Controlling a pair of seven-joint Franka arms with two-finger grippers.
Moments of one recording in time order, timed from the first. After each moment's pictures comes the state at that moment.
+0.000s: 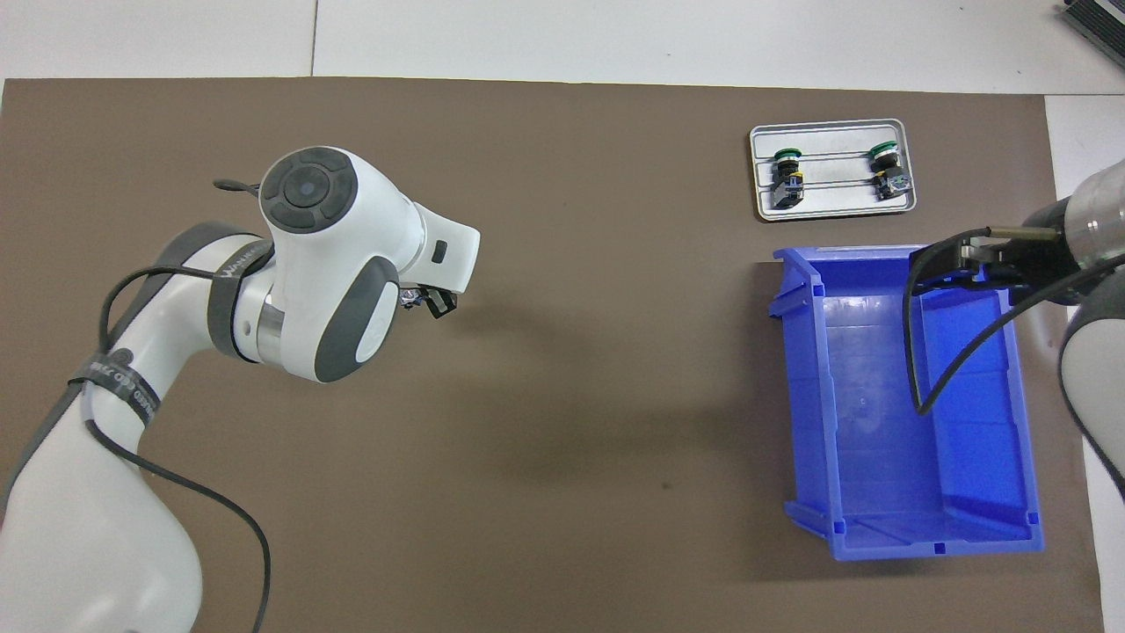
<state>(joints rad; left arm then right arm) -0.44 0.32 0.02 -1.72 -0.11 2.09 0.74 0.02 0.01 0.05 -1.60 -0.01 1.58 0.19</state>
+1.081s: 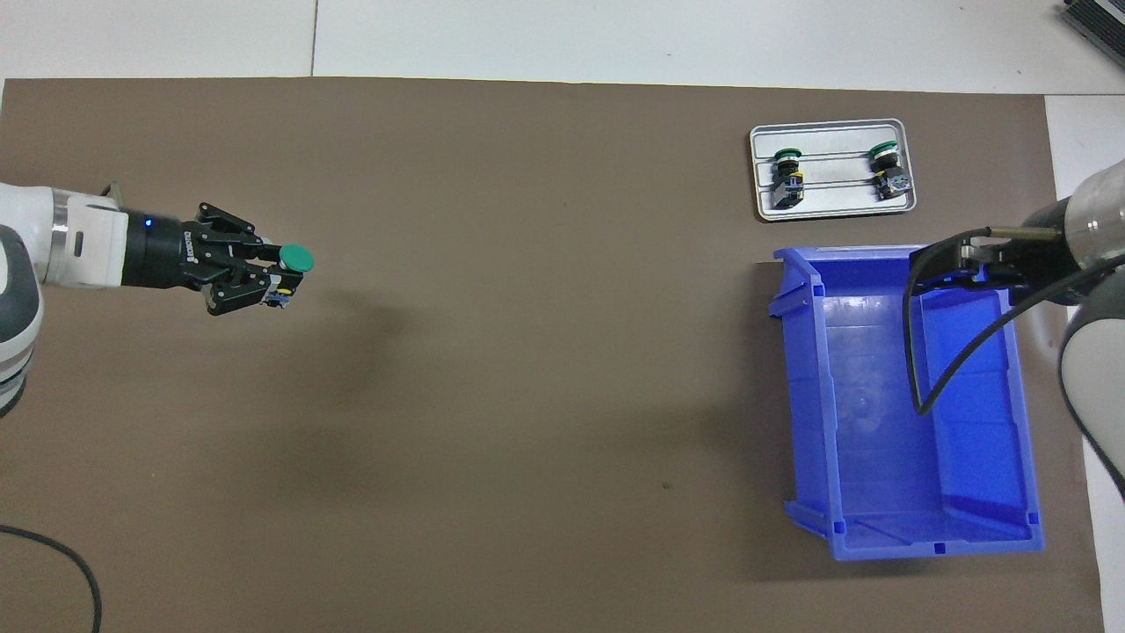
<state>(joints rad) 0.05 0.17 0.02 -1.93 -0.87 1.91 1.55 0.02 0.01 0.05 -1.60 -0.01 1.58 0.19</state>
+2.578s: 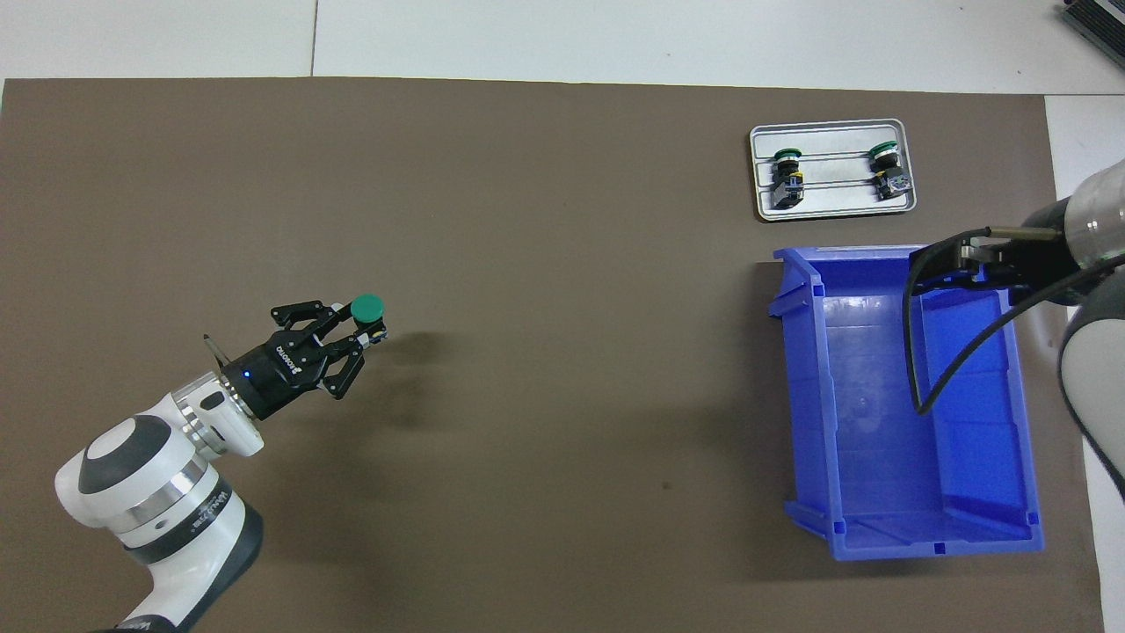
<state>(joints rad) -0.11 0.02 -0.01 -2.51 -2.08 2.21 2.48 0.02 0.01 0.05 -1.60 -0.01 1.58 0.19</state>
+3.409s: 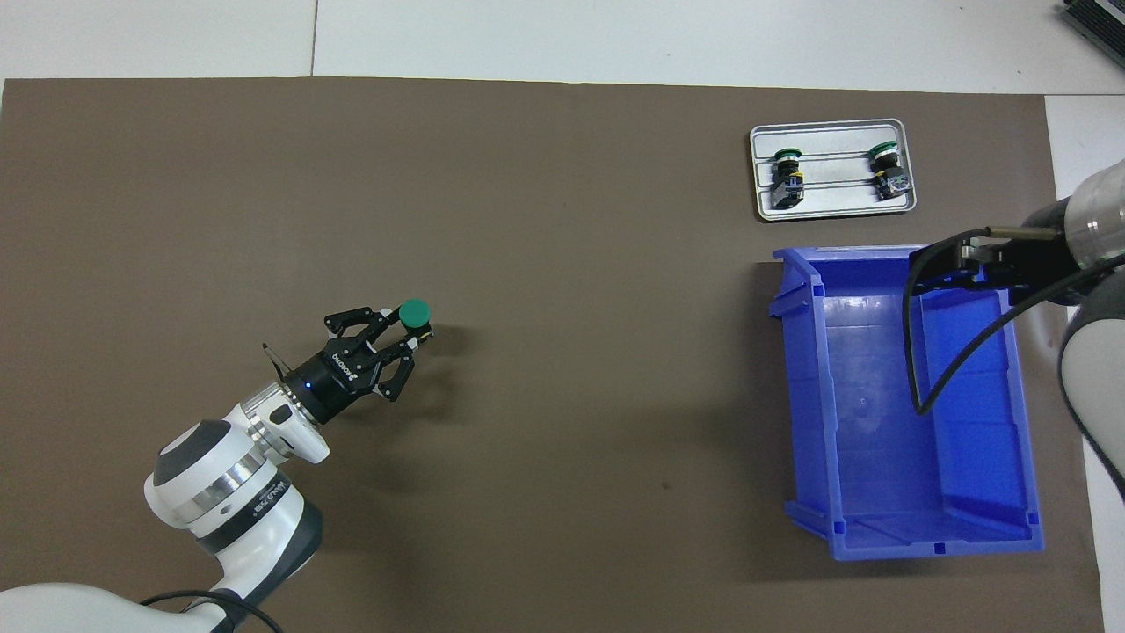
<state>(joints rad) -0.23 0.16 -0.01 -2.51 -2.30 2.11 2.72 0.02 0.01 0.05 -1.60 -0.01 1.58 0.19</state>
